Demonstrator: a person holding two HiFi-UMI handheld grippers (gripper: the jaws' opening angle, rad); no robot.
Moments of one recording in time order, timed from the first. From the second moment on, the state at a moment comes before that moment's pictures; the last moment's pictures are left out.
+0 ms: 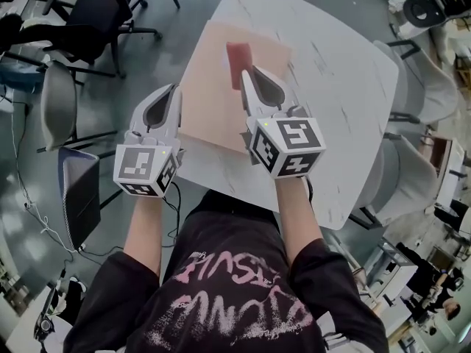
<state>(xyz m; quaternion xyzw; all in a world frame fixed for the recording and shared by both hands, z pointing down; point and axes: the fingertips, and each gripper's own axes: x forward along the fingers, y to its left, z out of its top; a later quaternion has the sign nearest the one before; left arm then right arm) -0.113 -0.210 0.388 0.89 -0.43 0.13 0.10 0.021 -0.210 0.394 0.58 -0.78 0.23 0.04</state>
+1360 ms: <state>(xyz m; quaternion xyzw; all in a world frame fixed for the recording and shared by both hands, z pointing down) -0.126 -0.219 0.400 0.88 -0.44 0.14 0.11 -0.046 -0.260 0.468 0.51 -0.79 0.33 0.10</state>
